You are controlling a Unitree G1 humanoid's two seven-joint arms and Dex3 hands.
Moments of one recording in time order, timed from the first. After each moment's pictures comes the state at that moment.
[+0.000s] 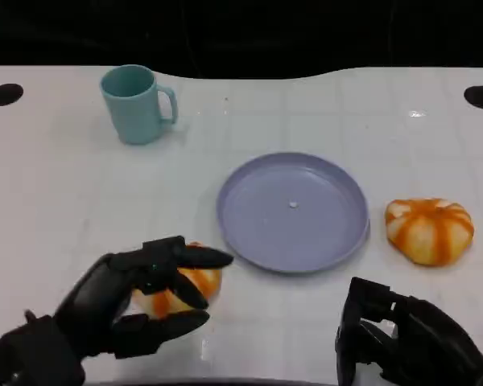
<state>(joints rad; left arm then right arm) 0.06 0.16 -0.02 0.01 0.02 -0.38 -0.47 0.08 -0.13 0.07 0.09 0.36 0.04 0.70</state>
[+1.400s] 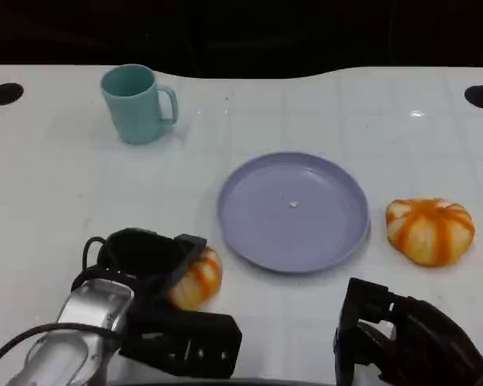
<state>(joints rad) -0.34 0.28 -0.48 0.30 1.06 0.08 -0.21 0.09 -0.13 0.08 0.06 0.36 0.06 0.70</state>
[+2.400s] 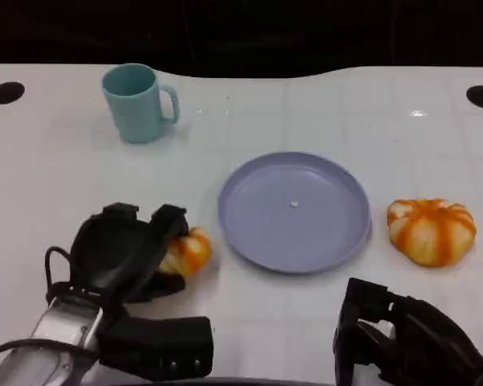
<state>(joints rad) -0.31 0.33 -0.47 0.40 0.96 -0.05 0.36 0.08 -0.13 0.08 0.07 0.36 0.07 0.70</state>
